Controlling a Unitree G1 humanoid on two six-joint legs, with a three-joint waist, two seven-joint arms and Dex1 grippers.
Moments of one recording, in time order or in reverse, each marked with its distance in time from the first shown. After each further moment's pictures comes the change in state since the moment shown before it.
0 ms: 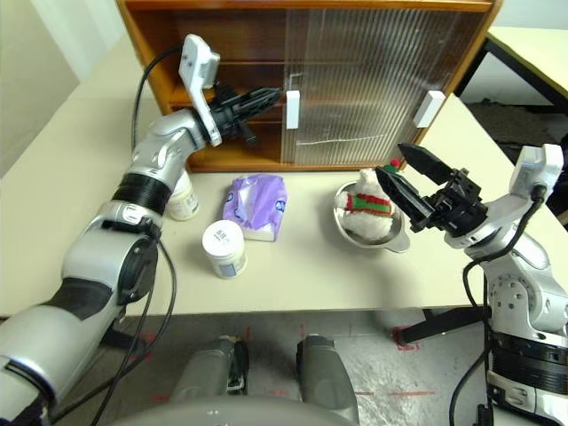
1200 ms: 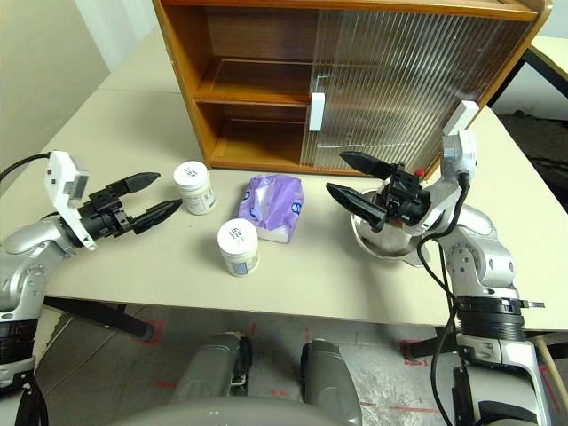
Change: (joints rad) left arm 0.861 0.401 0.155 -0.803 -0.144 0.215 -0.014; right arm -0.169 0.015 0.197 0.163 -0.122 -0.056 0.204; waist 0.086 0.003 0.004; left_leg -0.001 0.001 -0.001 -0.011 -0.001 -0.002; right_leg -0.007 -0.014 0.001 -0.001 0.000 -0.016
